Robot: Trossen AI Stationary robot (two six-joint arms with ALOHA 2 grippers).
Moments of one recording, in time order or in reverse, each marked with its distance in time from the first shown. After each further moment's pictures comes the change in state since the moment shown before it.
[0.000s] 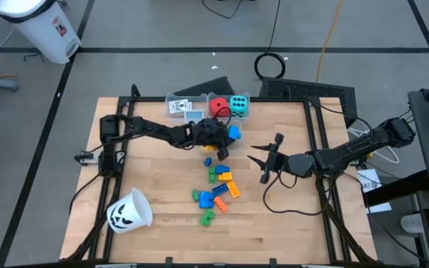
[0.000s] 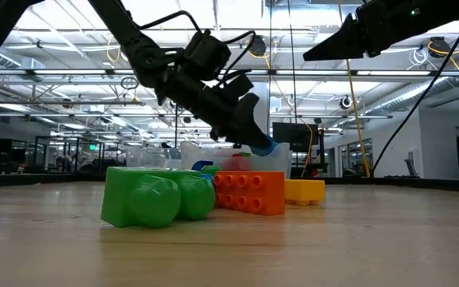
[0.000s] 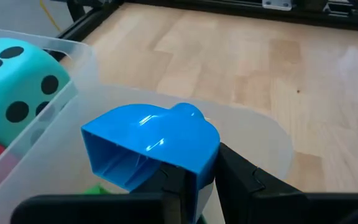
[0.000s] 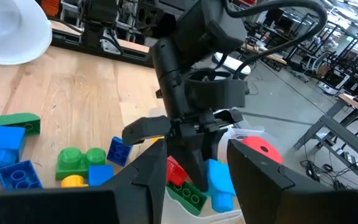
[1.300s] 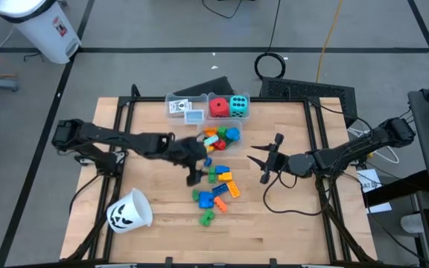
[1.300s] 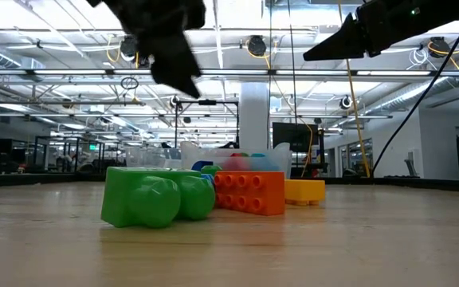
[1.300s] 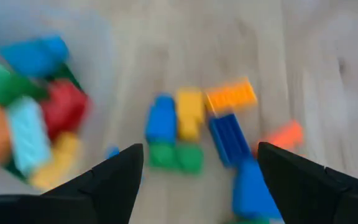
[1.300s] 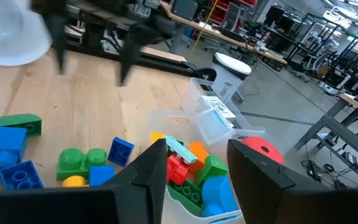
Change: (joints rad) left arm -0.299 -0.466 0.000 -0.819 -0.001 -0.199; right arm 0.002 0.000 0.000 0.000 0.000 0.003
